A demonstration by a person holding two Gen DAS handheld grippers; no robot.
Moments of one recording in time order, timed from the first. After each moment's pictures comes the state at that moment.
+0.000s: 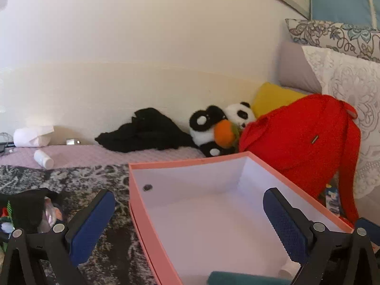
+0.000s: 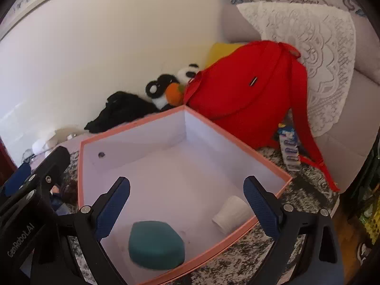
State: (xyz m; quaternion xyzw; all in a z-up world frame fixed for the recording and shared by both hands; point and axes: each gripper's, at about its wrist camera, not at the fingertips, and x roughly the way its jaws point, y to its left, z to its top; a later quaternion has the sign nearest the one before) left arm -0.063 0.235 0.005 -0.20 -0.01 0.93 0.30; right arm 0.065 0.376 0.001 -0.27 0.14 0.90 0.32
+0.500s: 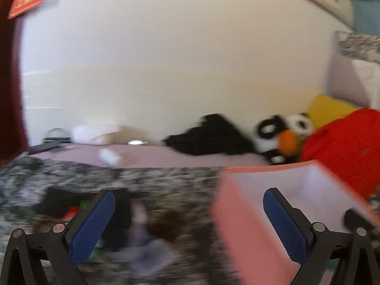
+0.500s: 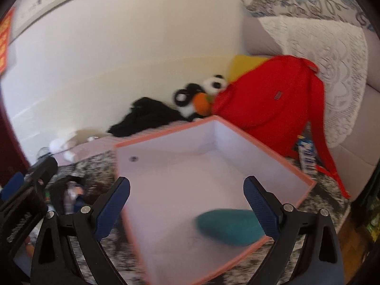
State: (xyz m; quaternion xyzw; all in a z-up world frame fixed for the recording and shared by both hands) left arm -0.093 0.115 -0.001 -0.20 -0.01 0.97 0.16; right arm 0.033 0.306 0.015 -0.25 0.12 0.92 0.26
